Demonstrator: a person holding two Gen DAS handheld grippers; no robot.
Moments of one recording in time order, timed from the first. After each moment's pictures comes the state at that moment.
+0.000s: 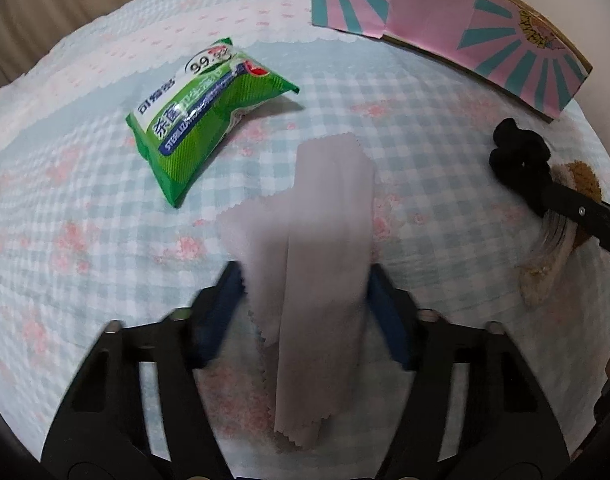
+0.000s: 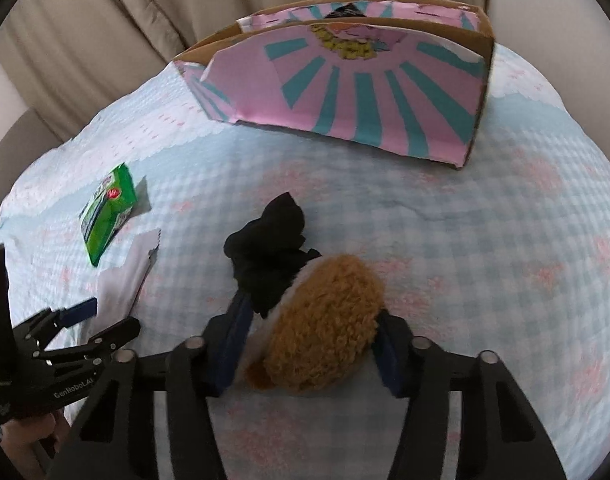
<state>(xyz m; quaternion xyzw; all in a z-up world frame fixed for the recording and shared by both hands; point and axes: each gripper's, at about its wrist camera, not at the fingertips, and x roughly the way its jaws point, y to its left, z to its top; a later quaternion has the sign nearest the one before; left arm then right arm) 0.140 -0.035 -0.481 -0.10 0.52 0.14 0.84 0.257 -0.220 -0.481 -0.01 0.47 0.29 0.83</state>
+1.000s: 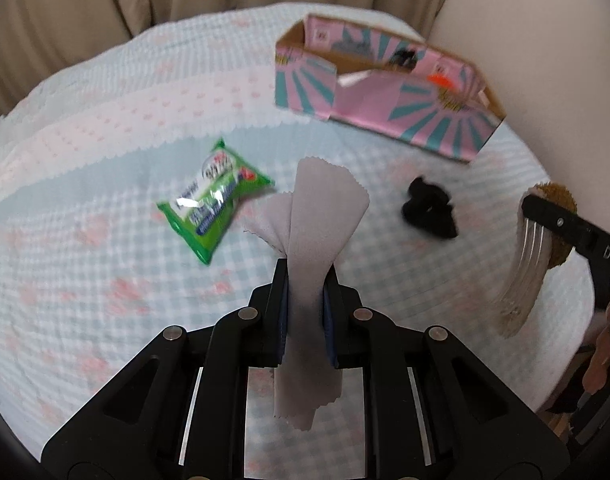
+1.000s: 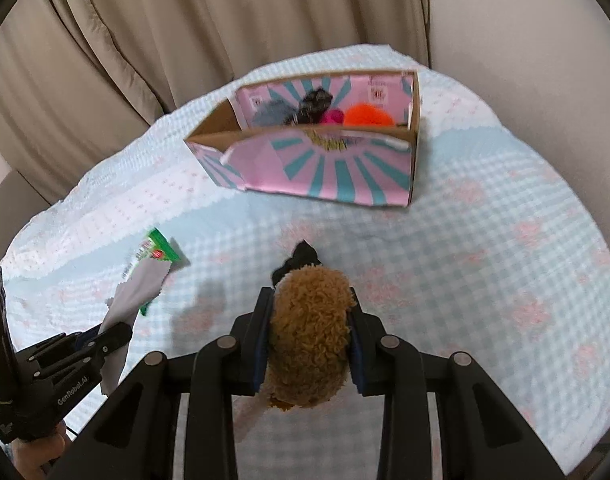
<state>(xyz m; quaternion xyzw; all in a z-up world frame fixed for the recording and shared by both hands) 0.109 -0.026 -0.369 -0.09 0.47 0.06 0.88 0.194 -0.234 -0.382 0.05 0.43 0.21 0.88</state>
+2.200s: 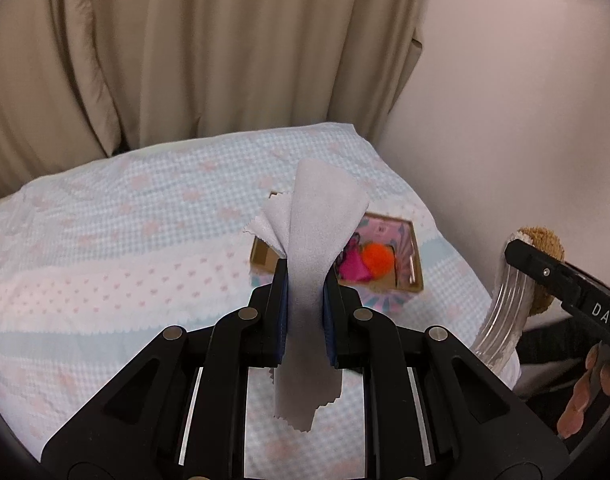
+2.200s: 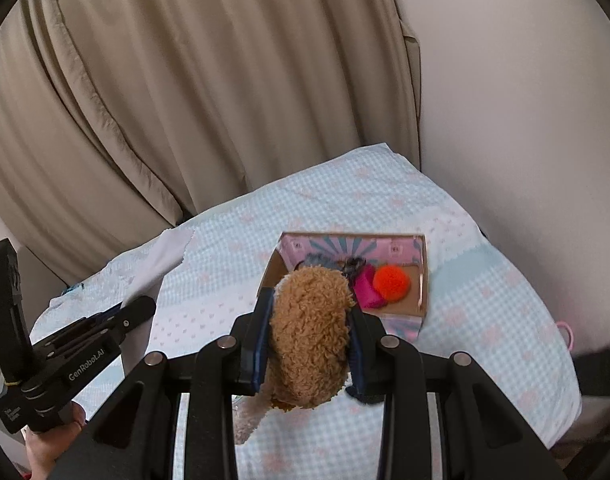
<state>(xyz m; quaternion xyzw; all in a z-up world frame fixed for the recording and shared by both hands) 0.213 0.014 -0.123 -0.09 0.39 -0.01 0.92 0.221 -0.195 -0.141 0.10 0.37 0.17 0.91</state>
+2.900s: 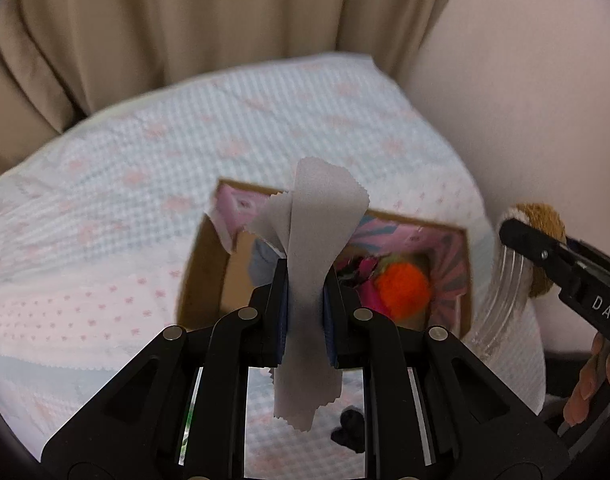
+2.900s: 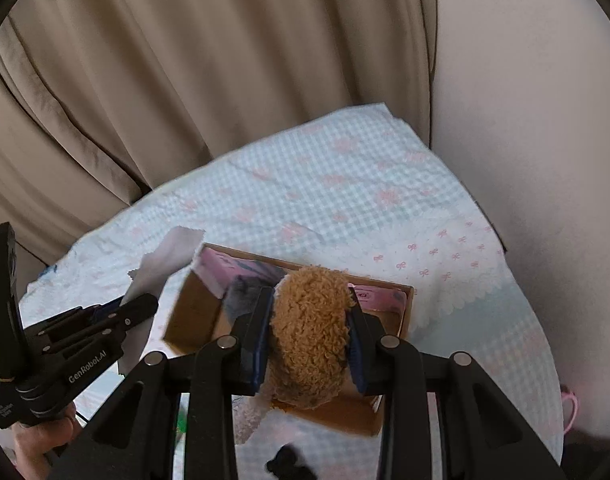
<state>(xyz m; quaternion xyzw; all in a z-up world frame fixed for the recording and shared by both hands) 0.438 -0.047 -0.261 -0.07 0.51 0.01 0.86 0.445 -0.224 -0.248 0.06 0.45 0.20 0.87</state>
